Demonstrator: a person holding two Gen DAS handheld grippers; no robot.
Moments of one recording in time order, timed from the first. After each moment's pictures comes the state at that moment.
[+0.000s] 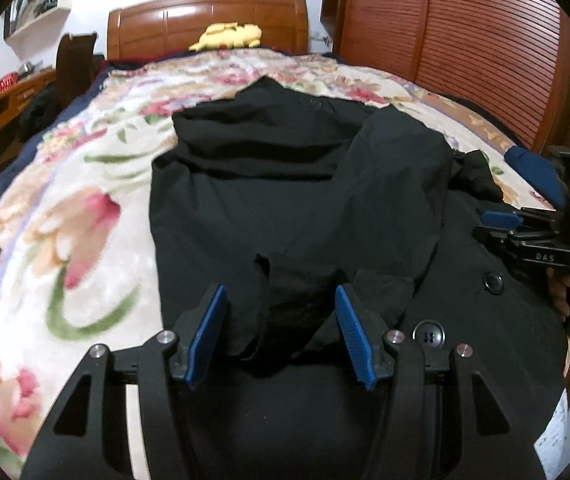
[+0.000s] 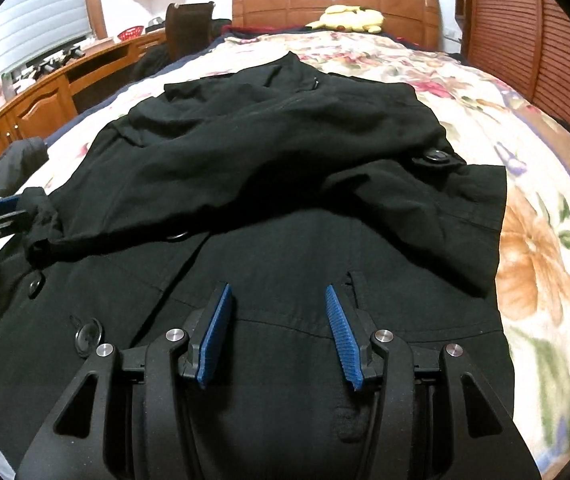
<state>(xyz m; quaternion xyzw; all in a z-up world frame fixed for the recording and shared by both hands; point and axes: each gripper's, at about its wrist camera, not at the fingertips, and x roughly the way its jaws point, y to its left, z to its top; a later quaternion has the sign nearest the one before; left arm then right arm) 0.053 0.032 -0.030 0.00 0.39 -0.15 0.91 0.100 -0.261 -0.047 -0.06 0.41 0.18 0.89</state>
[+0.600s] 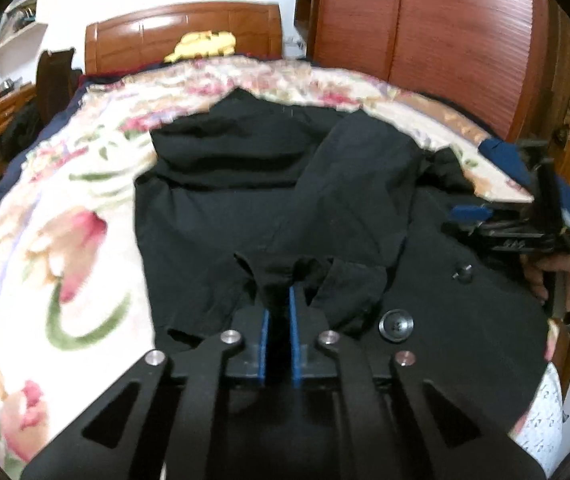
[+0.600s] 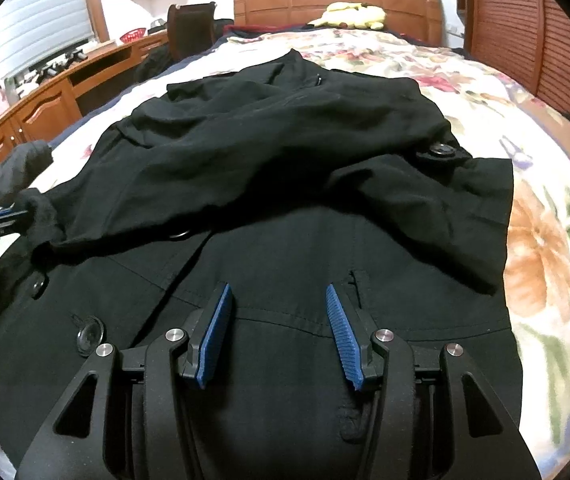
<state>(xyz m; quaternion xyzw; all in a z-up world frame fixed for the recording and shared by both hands) 0.028 0.032 -0.004 0.02 0.36 -0.19 0.91 0.103 -0.262 -0.050 -0.04 0.41 0.19 0.89</state>
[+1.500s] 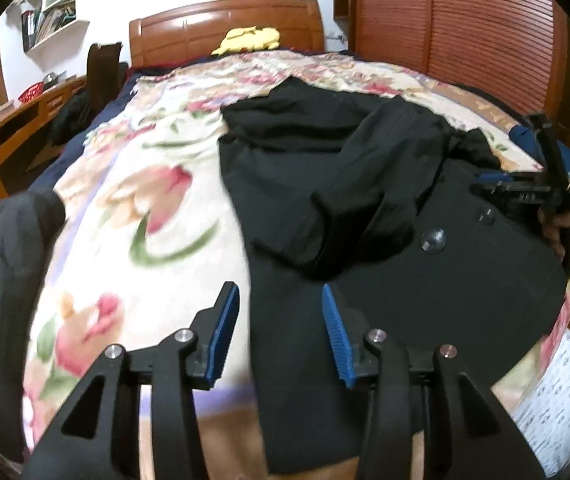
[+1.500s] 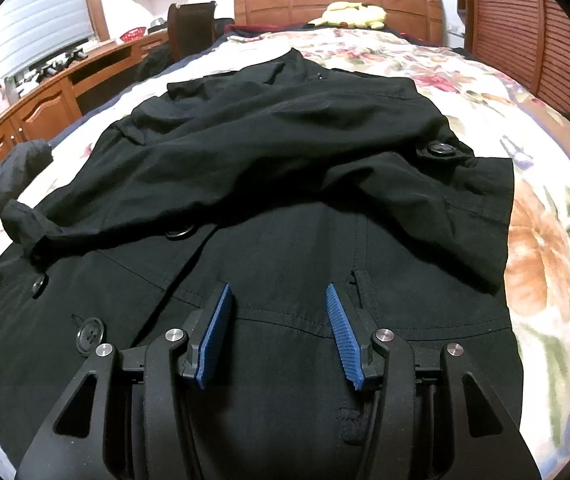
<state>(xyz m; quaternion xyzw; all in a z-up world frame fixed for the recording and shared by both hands) -0.038 0.081 -0.017 0.04 0.38 -0.10 0.92 0.103 -0.261 -0.048 -0.05 0.41 0.19 0.89</state>
